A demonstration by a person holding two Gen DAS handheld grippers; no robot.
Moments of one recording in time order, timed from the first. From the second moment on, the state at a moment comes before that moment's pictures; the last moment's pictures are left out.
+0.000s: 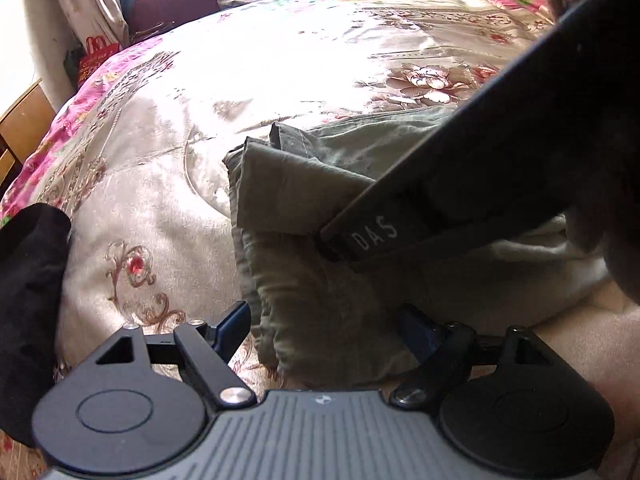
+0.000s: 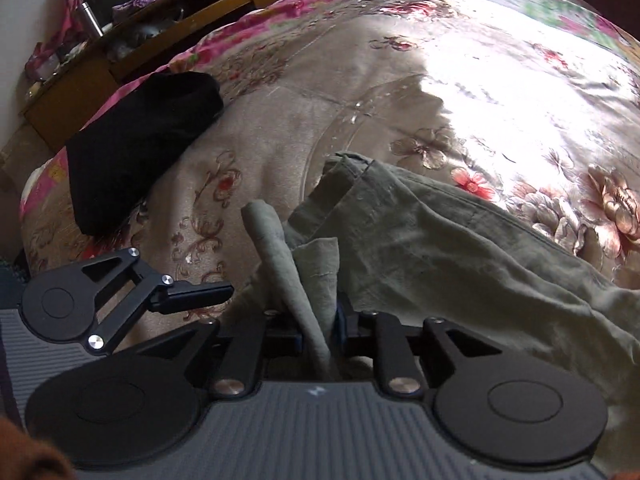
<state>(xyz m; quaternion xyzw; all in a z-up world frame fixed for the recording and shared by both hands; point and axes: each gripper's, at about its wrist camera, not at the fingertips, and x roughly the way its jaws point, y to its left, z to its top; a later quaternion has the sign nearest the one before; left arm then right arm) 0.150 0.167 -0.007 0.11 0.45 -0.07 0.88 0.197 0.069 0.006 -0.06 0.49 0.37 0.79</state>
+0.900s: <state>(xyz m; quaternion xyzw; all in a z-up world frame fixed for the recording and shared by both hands) 0.172 0.154 0.001 0.04 0.45 0.01 0.89 0.300 0.070 0.015 -0.19 0.44 0.54 0.69</state>
